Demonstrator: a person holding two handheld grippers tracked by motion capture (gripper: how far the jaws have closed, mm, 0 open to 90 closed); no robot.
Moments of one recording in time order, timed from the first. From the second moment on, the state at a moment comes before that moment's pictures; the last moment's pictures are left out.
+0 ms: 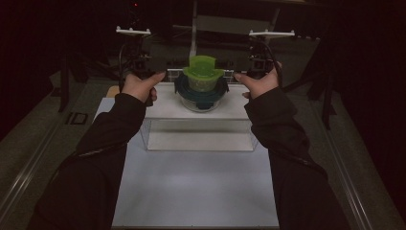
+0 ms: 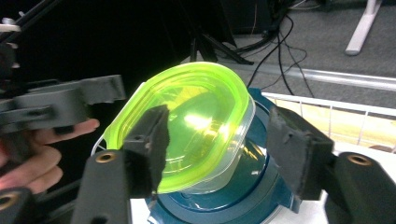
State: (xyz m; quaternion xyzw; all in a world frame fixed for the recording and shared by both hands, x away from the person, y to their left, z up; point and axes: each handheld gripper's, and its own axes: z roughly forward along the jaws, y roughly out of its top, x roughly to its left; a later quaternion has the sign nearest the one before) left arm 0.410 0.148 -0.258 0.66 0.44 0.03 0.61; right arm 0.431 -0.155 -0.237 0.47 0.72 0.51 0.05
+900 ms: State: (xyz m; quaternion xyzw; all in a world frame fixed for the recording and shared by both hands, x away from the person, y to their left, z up) left arm 0.344 0.146 -0.283 0.71 0.36 0.05 0.61; right arm 0.382 -0.176 -0.259 0.40 0.74 0.54 0.02
